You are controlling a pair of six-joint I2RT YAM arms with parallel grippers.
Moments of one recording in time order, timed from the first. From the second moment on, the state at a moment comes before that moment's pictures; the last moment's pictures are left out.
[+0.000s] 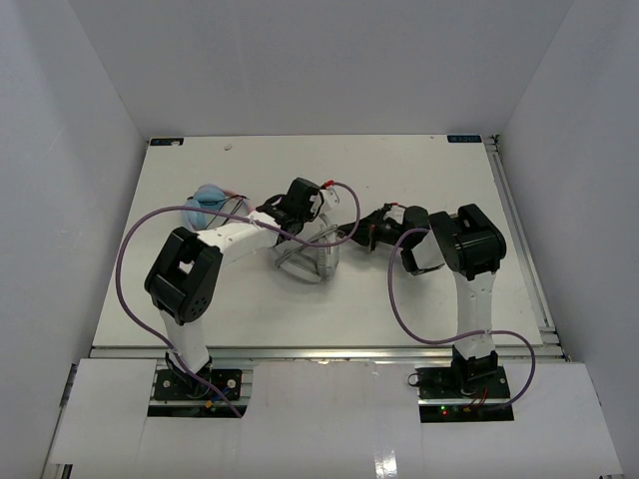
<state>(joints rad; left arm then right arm) -0.64 1.85 1.25 -0.20 -0.48 0.65 0.32 2.17 0.80 1.25 -0.88 1.80</state>
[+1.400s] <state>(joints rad) -0.63 1.97 1.29 -0.29 -0.39 0.58 0.29 2.21 0.77 1.34 -0.86 1.77</state>
